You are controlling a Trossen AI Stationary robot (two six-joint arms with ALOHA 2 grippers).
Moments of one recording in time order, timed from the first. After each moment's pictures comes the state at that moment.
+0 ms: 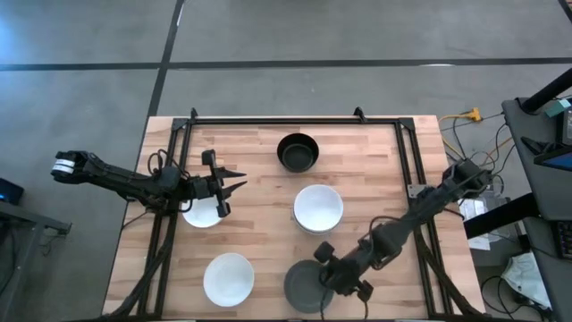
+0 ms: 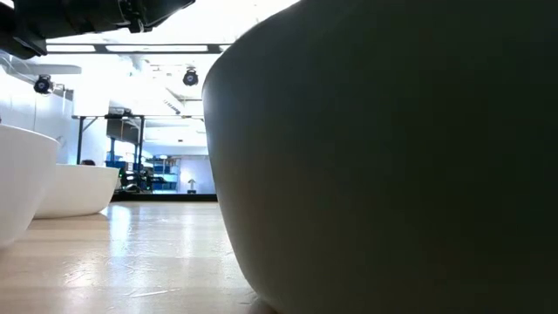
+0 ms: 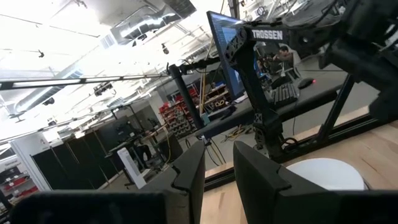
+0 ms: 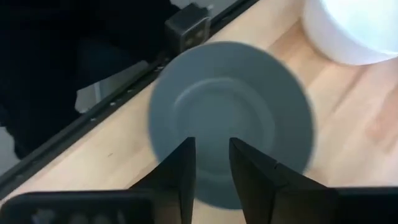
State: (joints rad) left arm -0.14 0.82 0.29 0.83 -0.26 0.55; right arm 0.63 1.69 1.22 -0.43 -0.05 -0.22
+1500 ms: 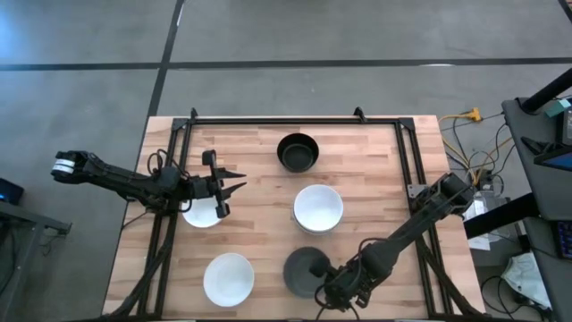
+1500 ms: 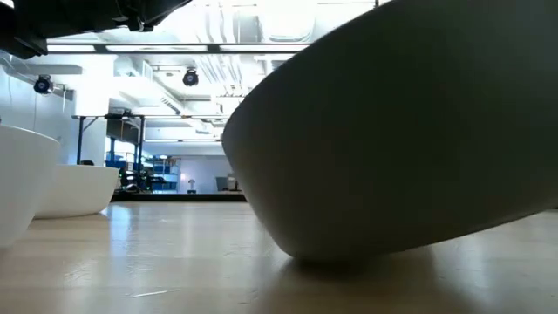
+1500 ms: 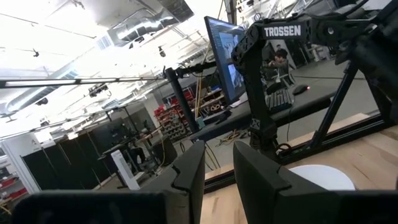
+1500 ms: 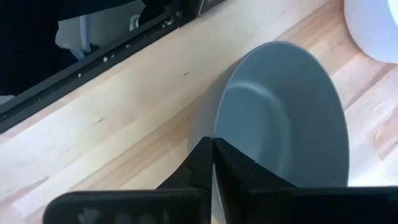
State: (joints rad) left arm -0.14 0.82 0.30 0.84 -0.24 0.53; right arm 0.68 1.87 1.46 -0.72 0.06 -0.36
